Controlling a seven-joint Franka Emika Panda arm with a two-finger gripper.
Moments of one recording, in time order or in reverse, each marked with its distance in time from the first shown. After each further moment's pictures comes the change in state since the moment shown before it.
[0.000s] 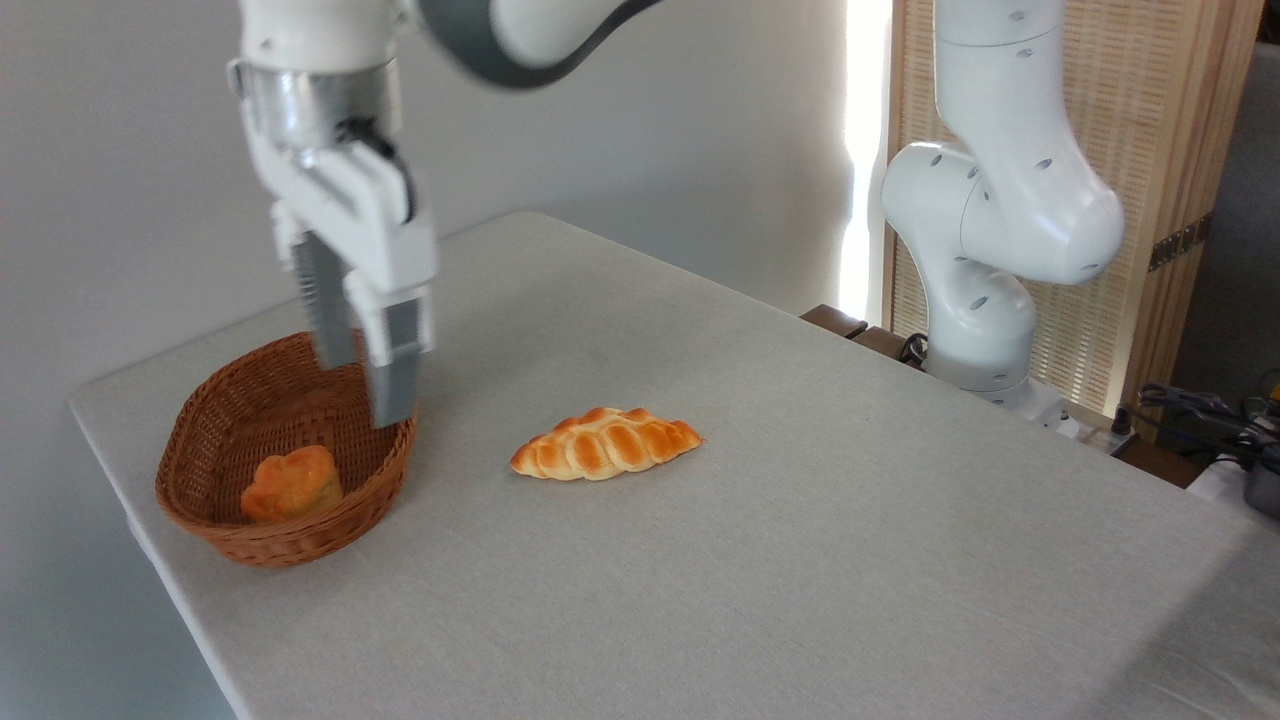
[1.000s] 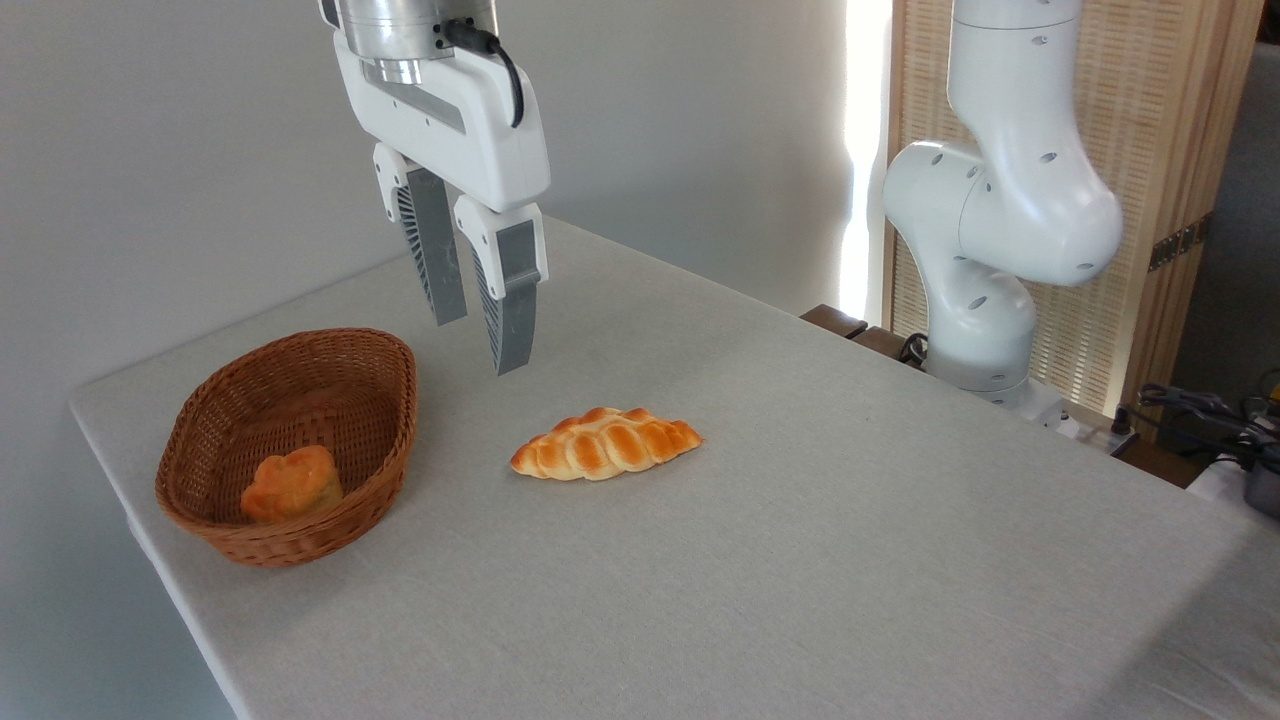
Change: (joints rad) arm -0.036 -0.112 0.098 -0.016 0.059 -0.195 0.059
